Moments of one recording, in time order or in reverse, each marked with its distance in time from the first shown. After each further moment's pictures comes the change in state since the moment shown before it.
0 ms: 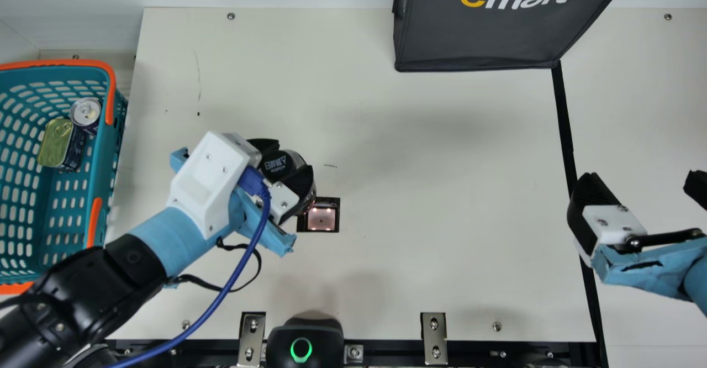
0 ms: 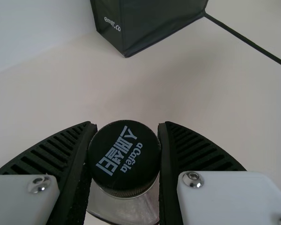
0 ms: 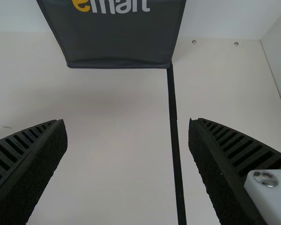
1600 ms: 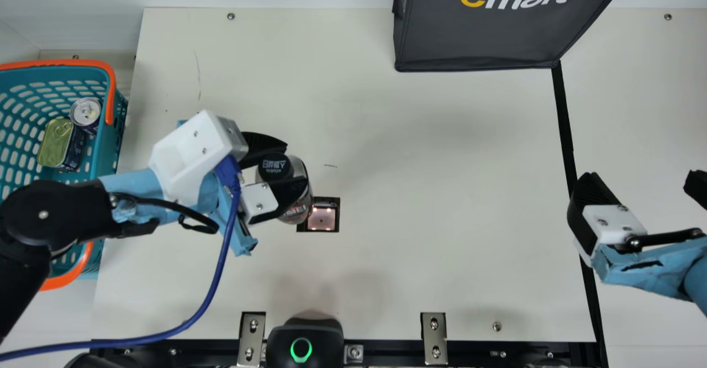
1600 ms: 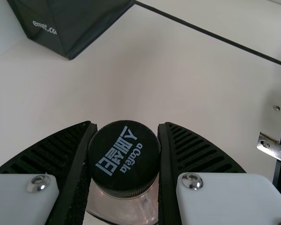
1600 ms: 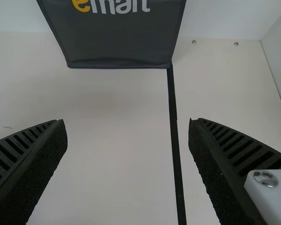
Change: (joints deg) left arm 23.6 5.5 -4.4 -61.1 24.3 79.2; right arm 0.0 0.0 0.0 0.0 -0.1 0.0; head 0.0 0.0
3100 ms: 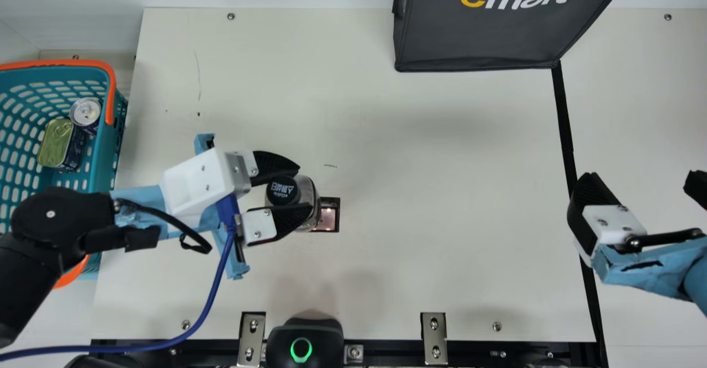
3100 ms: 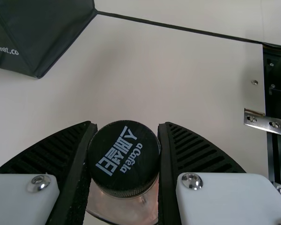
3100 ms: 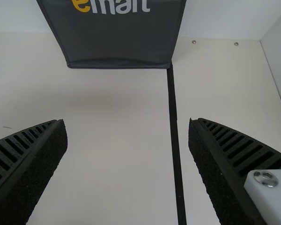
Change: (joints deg) left arm 4.8 1.1 7.5 -13.0 6.8 26.8; right arm 0.0 0.0 0.0 0.0 0.0 0.0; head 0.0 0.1
